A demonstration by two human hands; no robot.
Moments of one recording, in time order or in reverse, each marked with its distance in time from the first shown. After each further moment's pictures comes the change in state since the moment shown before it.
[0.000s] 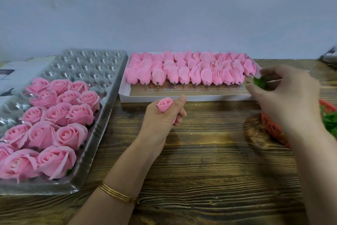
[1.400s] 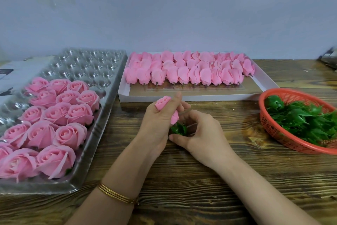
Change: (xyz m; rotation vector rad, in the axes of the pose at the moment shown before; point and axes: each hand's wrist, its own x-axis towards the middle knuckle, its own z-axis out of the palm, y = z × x) left_hand 0.000 -0.002 0.001 -0.160 -0.008 -0.051; right_hand -0.075 -0.031 0.084 0.293 -0.560 -0.063
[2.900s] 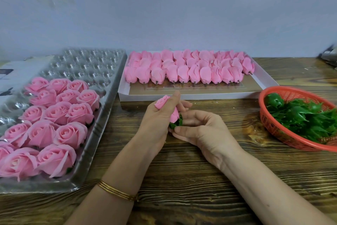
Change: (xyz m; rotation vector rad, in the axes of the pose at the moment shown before) left_hand 0.001 0.000 -0.001 0.093 -0.017 -0.011; right_hand 0.002 -0.002 0.001 1.034 -0.117 0.363
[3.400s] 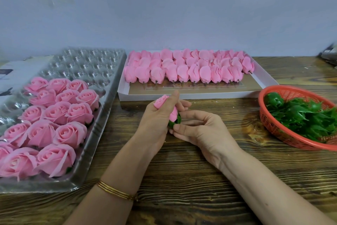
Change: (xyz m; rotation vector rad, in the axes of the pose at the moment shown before) left_hand -0.001 0.002 -0.001 -0.002 0.008 -0.015; right_hand -0.001 -0.002 0.002 0.026 0.035 0.033
